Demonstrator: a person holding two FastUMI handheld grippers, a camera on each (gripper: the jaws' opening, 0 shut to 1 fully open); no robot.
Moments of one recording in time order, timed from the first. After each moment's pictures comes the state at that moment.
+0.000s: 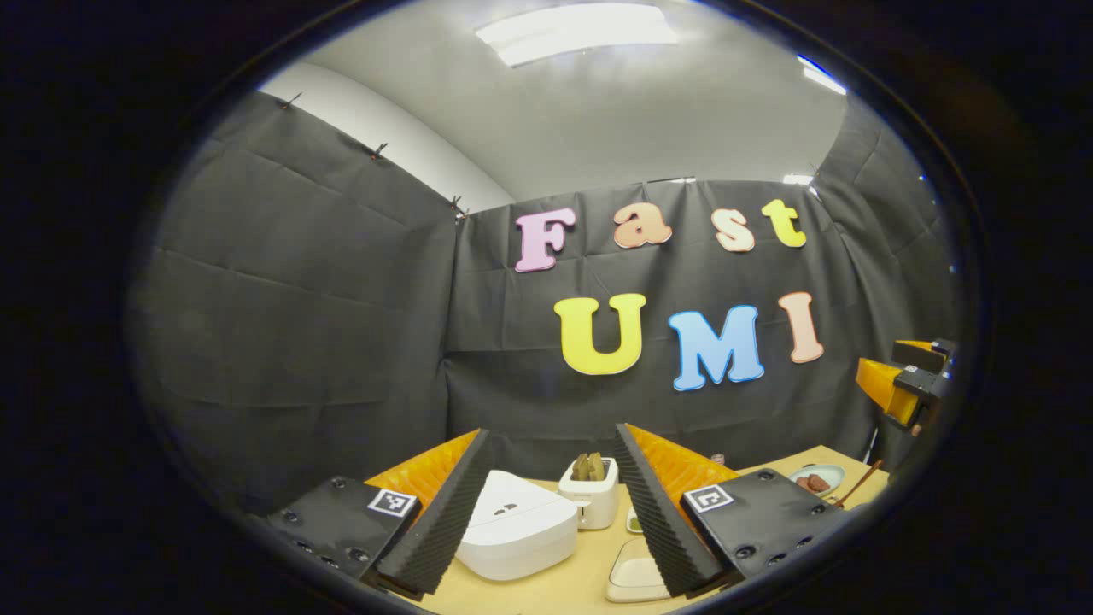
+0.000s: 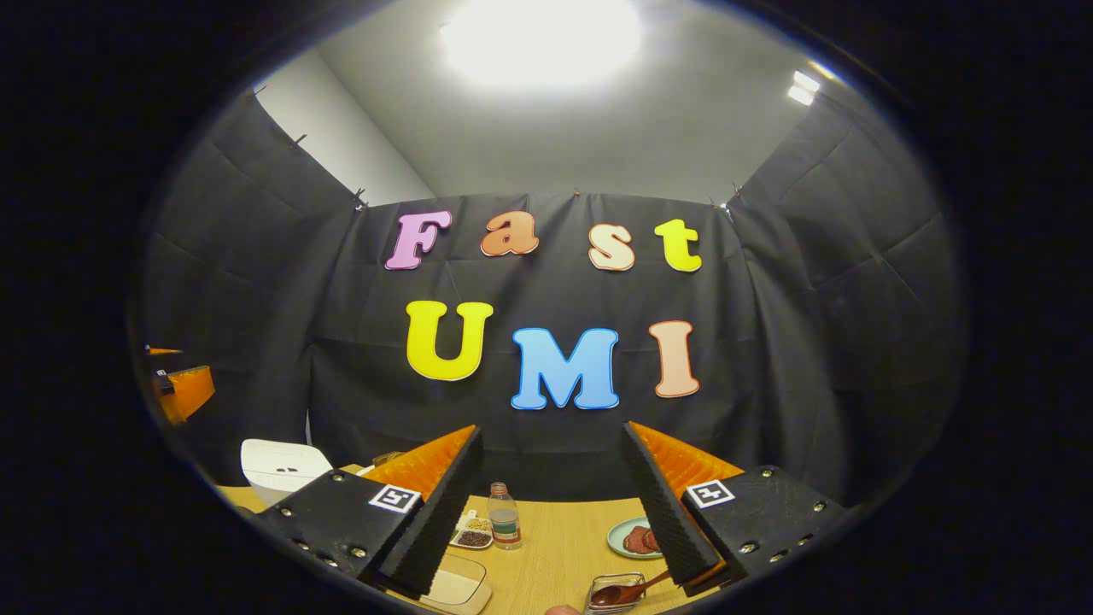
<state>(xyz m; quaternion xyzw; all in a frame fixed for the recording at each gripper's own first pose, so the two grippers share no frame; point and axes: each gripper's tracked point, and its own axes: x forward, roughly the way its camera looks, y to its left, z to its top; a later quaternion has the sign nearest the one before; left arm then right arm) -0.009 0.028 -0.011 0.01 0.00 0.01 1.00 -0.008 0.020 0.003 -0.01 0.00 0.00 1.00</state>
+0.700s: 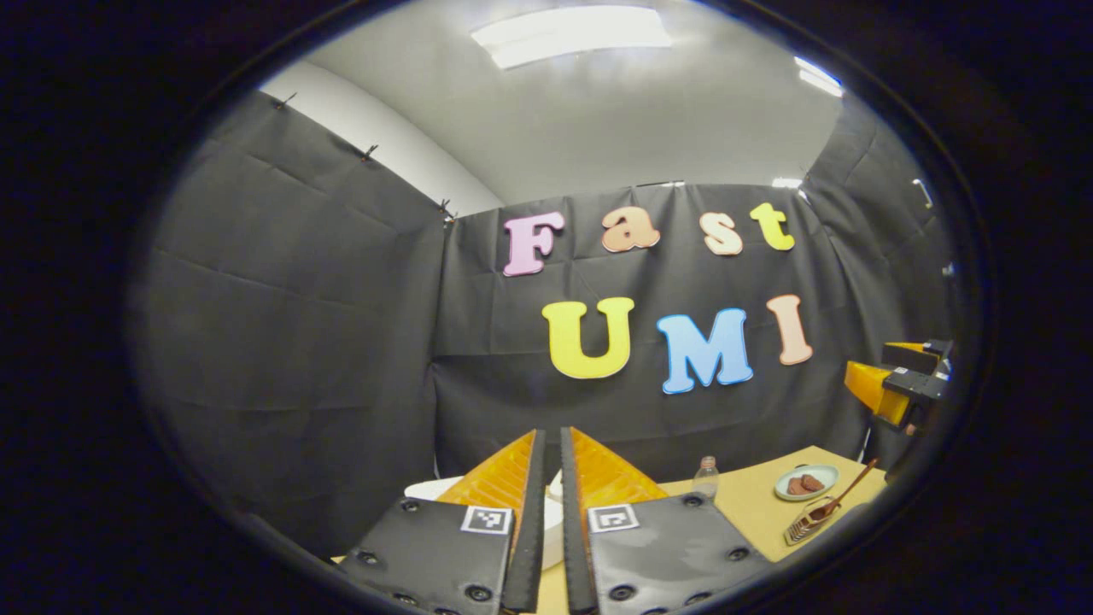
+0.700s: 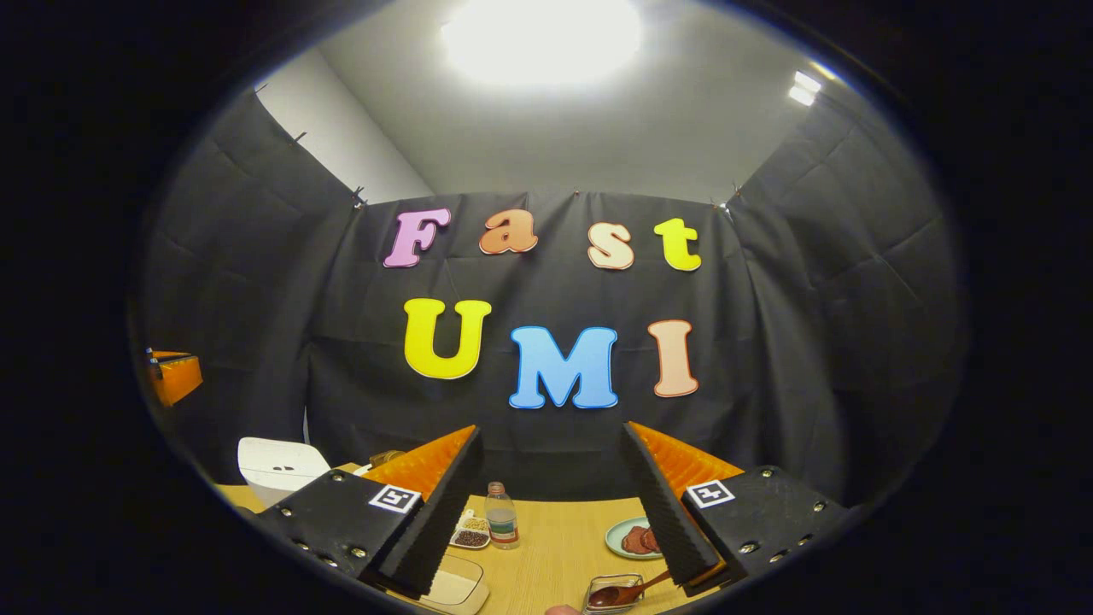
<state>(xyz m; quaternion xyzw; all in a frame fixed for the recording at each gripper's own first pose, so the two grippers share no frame) -0.006 0.027 -0.010 0.01 -0.01 0.00 1.00 -0.003 0.019 -0.003 -0.01 0.00 0.00 1.00</state>
